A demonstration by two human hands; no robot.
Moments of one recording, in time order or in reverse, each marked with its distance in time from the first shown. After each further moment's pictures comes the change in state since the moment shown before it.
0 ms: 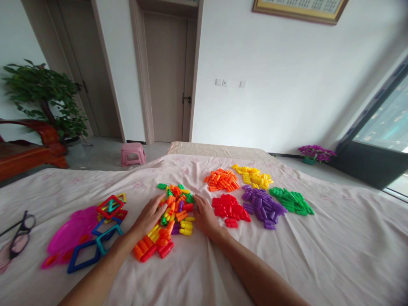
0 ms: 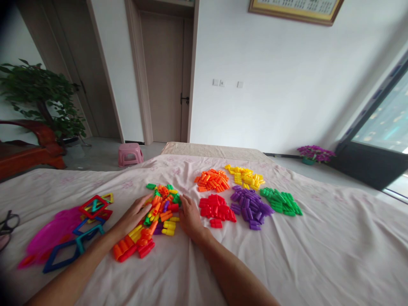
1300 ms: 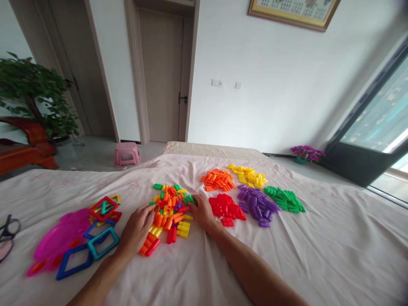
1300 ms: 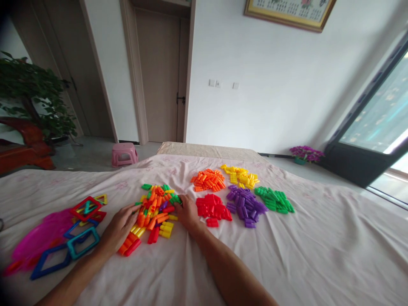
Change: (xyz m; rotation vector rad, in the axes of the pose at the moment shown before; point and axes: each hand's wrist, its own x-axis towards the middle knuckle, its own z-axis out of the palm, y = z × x) left_hand -0.036 -0.009 -0.001 0.141 0.206 0.039; right_hand 0.020 0.001 -0.004 -0.010 0.056 0.120
